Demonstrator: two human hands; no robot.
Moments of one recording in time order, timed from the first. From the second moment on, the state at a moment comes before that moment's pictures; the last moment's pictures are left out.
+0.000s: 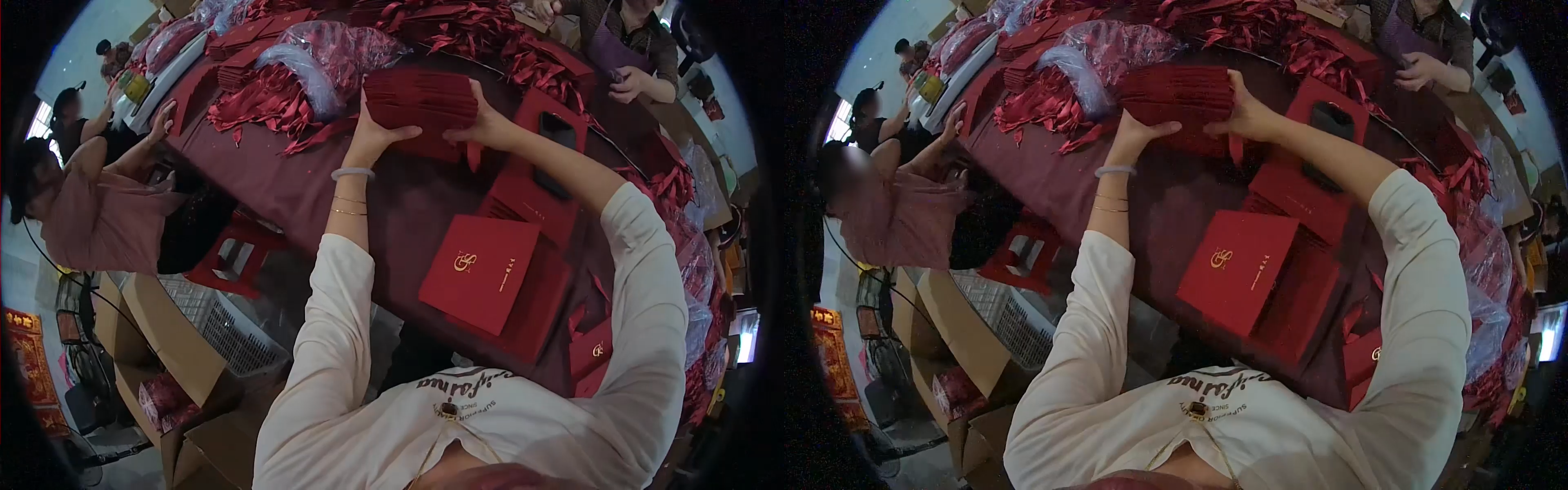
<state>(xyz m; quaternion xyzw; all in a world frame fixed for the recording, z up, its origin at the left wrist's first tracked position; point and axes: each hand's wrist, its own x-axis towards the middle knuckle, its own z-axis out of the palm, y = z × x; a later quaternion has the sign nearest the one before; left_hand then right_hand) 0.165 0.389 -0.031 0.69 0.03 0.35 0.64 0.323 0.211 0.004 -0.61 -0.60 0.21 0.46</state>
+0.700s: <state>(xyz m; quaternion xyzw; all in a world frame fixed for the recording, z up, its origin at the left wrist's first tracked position) 0.227 0.398 0.058 0.31 0.30 0.27 0.86 0.474 0.276 0.118 -0.75 -0.46 -0.25 0.41</state>
